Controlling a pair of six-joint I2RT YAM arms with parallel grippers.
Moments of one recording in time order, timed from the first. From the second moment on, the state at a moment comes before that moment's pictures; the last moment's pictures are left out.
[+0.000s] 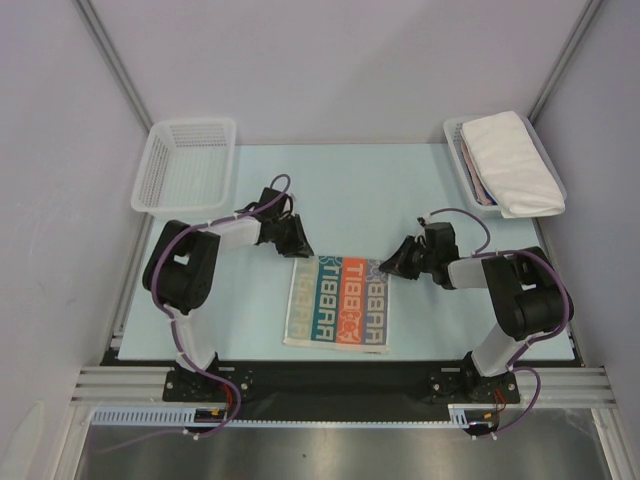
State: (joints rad) left arm -0.39 1.89 1.11 -0.24 0.34 -0.62; right arm 0.26 1.66 0.58 0.34 -0.46 0.76
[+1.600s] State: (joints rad) left arm -0.32 1.89 1.23 -0.50 0.39 -0.36; right arm 0.21 1.57 0.68 0.01 -0.32 0.63
